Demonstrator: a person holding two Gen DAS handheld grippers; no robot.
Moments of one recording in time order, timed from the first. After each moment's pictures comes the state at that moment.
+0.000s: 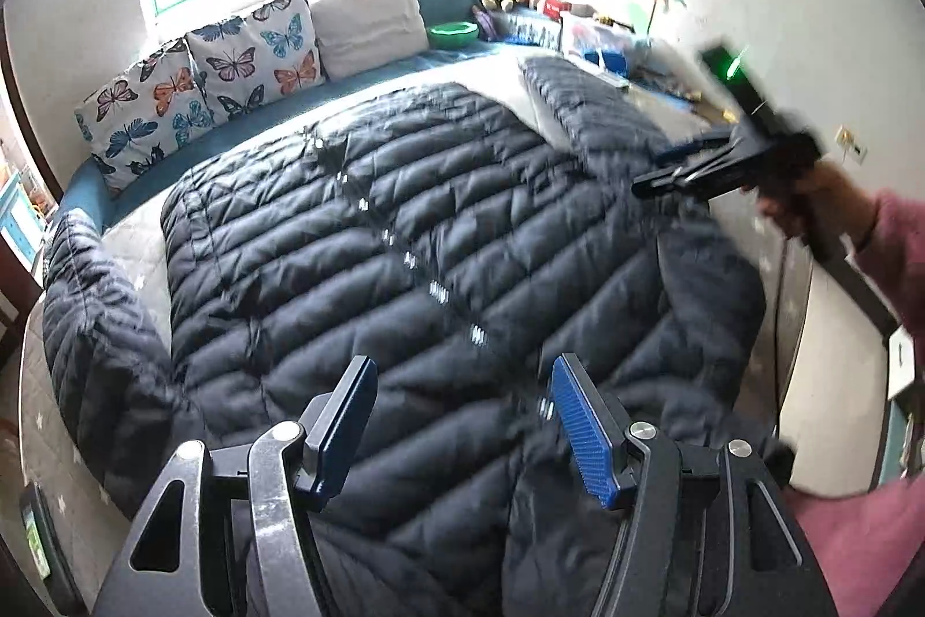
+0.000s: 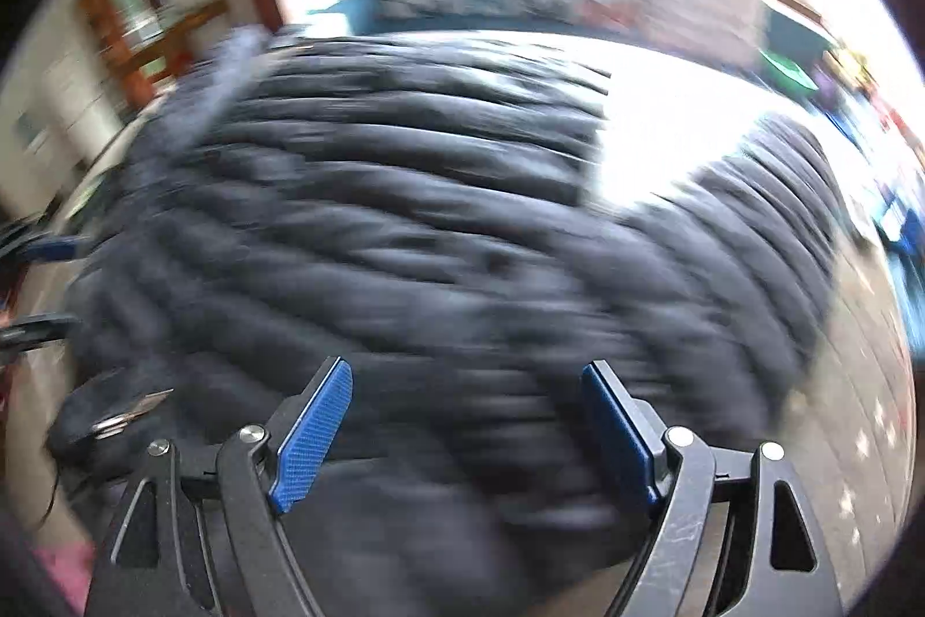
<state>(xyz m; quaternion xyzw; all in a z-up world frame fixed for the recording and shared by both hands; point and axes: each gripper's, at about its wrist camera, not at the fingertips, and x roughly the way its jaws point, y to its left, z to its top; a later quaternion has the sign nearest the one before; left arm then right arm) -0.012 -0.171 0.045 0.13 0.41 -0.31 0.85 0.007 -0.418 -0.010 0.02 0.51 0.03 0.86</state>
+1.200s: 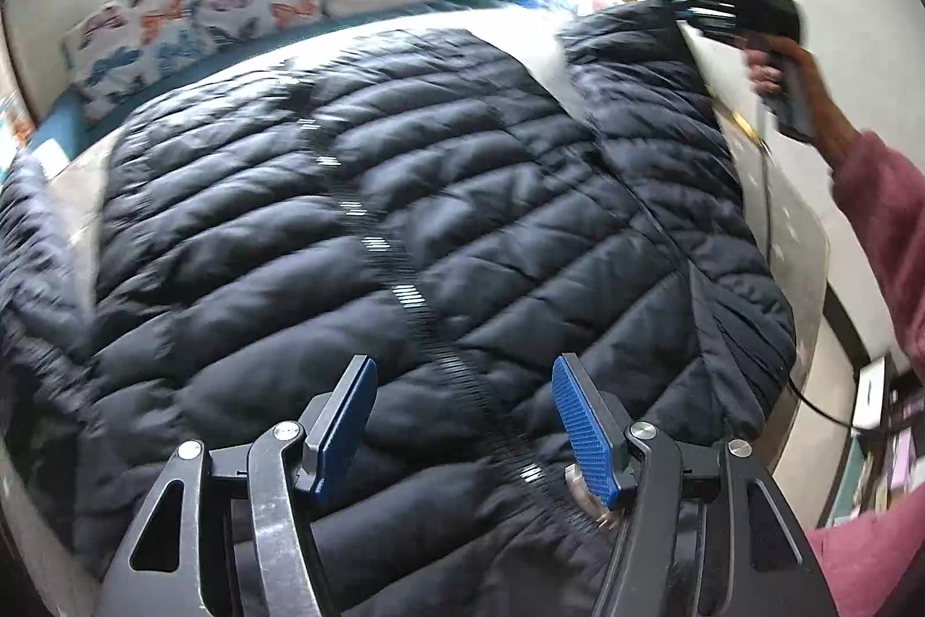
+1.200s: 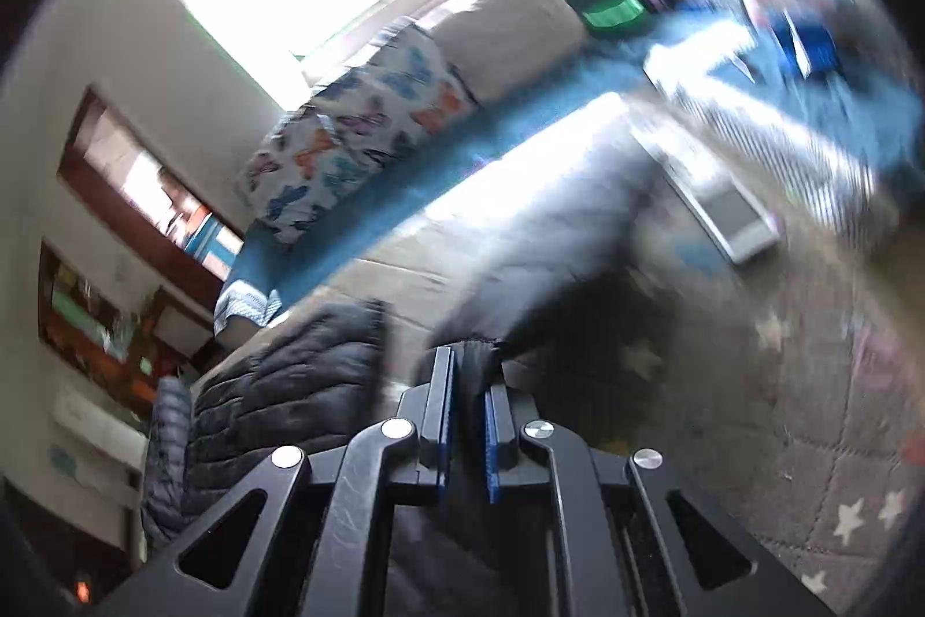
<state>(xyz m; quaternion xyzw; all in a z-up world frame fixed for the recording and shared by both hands) 0.071 -0.191 0.001 0.08 0.48 -0.29 0.82 0.074 -0.597 0.059 0.29 0.35 -0.07 0.89</state>
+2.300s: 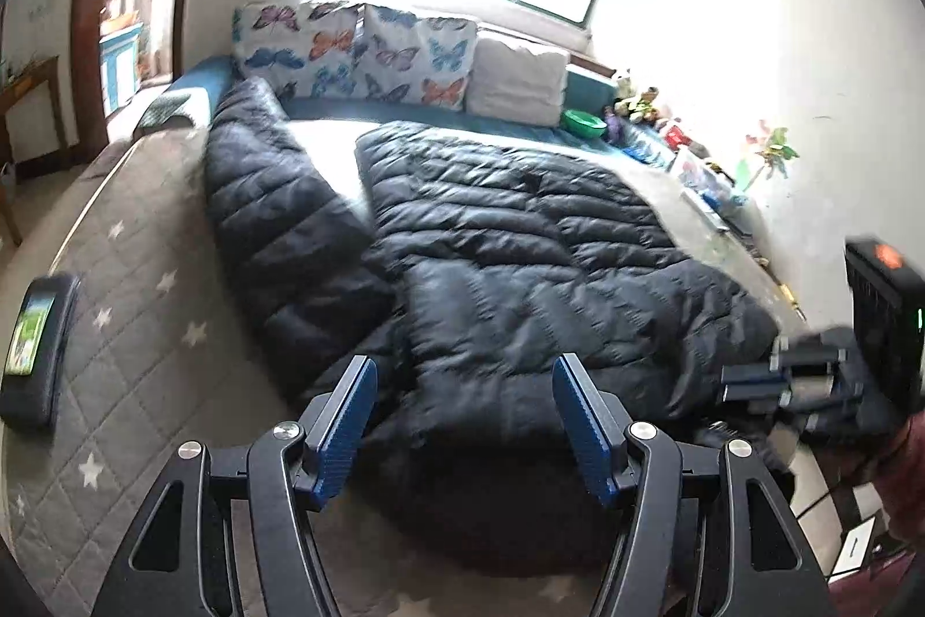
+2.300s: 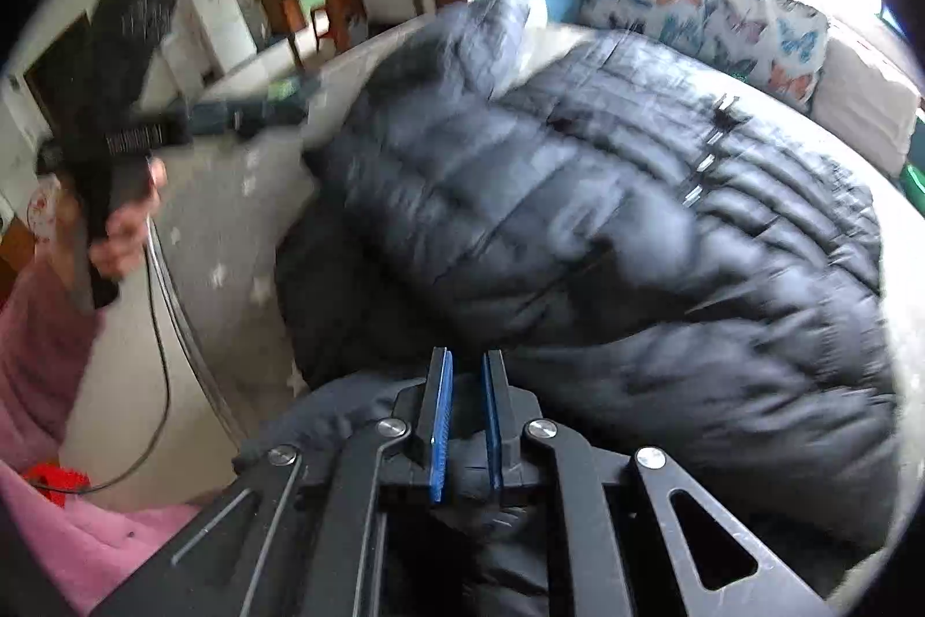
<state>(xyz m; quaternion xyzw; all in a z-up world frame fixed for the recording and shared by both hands) -0.010 0.023 0.053 -0.06 0.38 -0.19 0.90 -0.033 -0.200 0.057 -0.04 0.47 0.23 0.85</state>
